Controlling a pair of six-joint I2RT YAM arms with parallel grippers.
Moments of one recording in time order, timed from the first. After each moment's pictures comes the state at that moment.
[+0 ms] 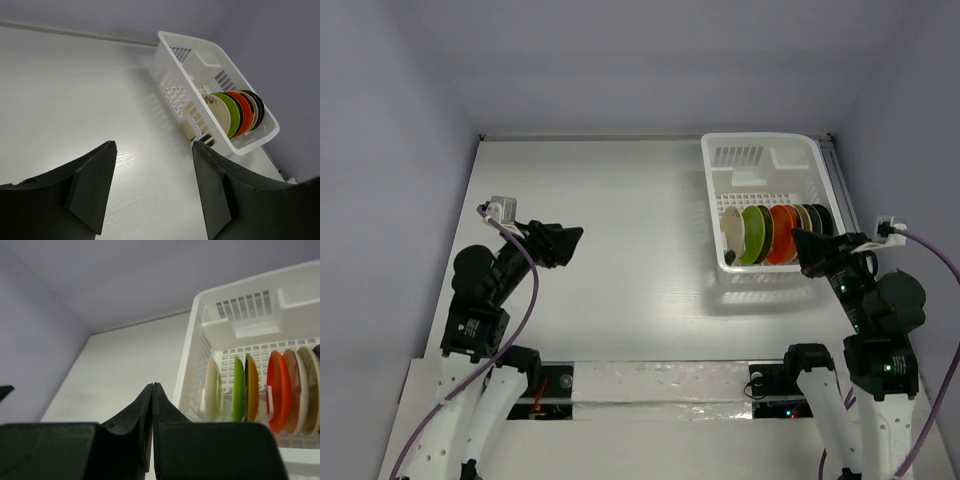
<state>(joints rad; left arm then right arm) -0.21 0.51 0.71 -0.23 0.33 -0.50 0.03 0.32 0.85 -0.45 -0.26 0.49</state>
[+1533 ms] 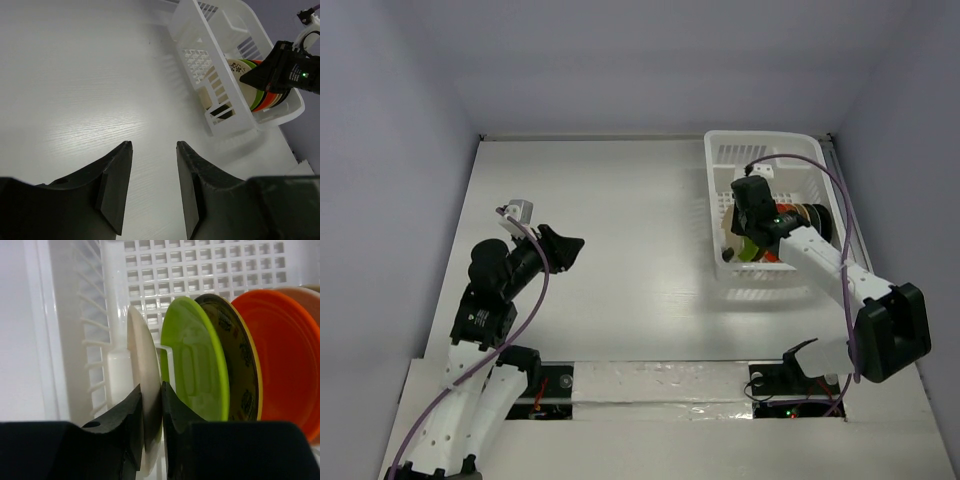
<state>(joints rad) -0.21 0.55 0.63 -0.29 0.34 -0.47 0.42 1.35 1.01 -0.41 0.42 0.39</state>
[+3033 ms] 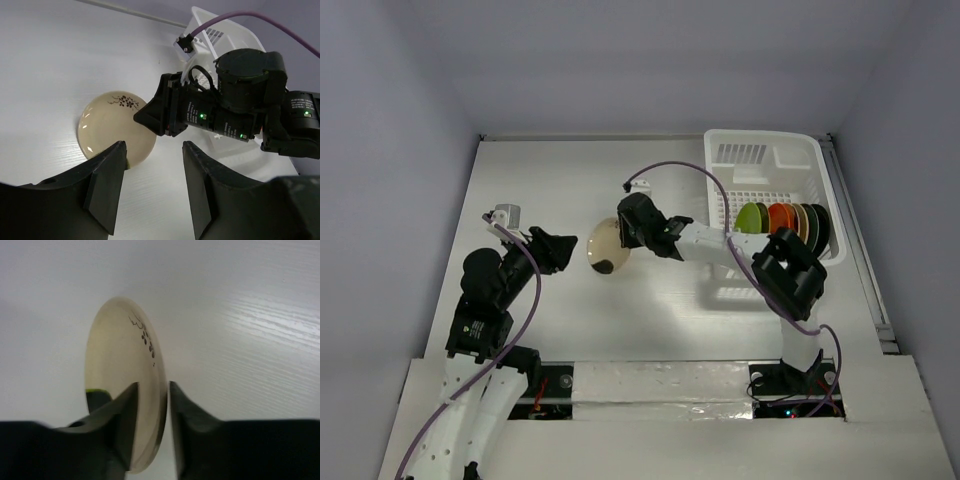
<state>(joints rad) -0.20 0.48 0.63 -0.30 0.26 -0.49 0.89 1.95 1.43 -0.15 0.29 0.52</state>
